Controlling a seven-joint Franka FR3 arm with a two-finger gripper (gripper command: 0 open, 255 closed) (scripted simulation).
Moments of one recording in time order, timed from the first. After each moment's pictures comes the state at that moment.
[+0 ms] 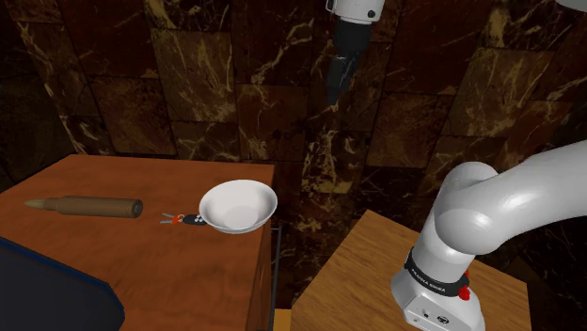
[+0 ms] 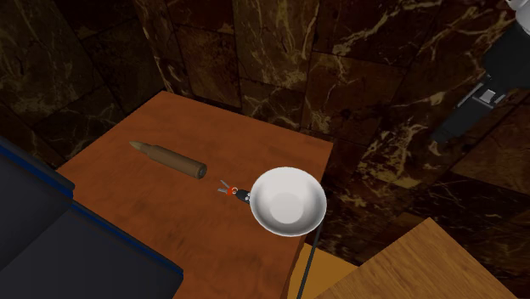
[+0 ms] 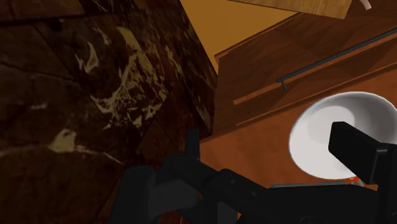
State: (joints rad) arm 0.01 -0.80 0.04 -2.28 -0.06 1.62 -0.16
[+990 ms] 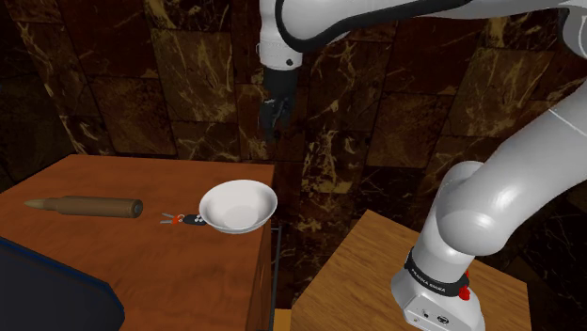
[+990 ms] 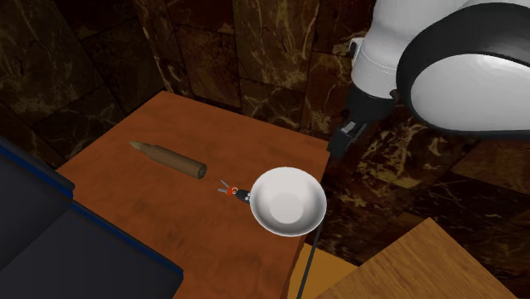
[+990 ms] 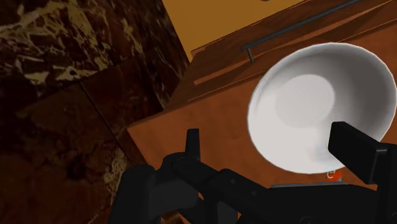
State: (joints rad) arm 0.07 -0.43 0.19 -2.22 0.00 1.86 -0.04
